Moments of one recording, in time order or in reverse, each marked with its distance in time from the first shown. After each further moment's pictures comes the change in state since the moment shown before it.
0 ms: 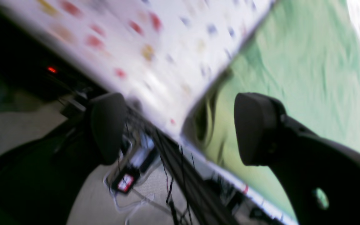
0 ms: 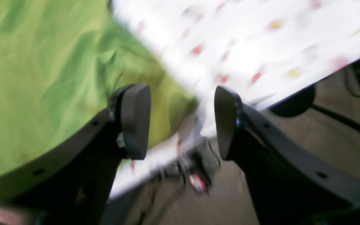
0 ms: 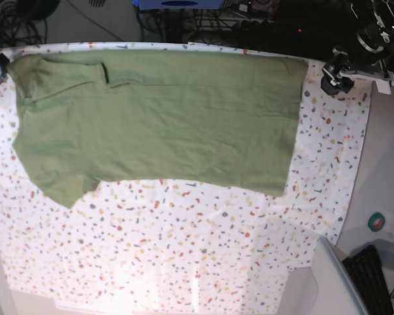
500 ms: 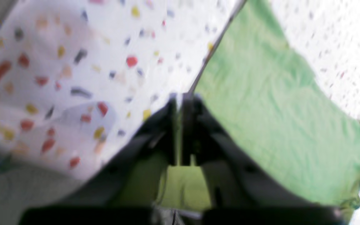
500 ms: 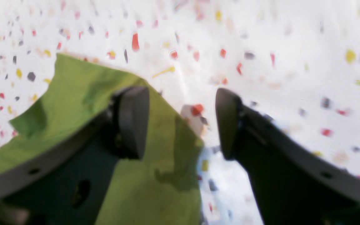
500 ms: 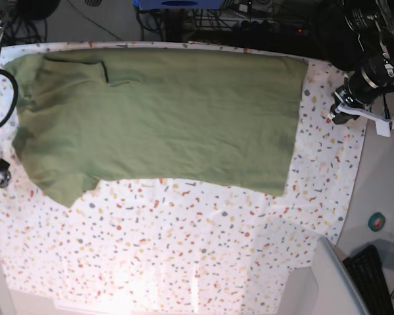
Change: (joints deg) left arm -7.2 -5.0 7.0 1.2 0.0 -0.4 0.2; right arm 34.2 20.5 -30.0 -40.5 0.9 0.3 15.5
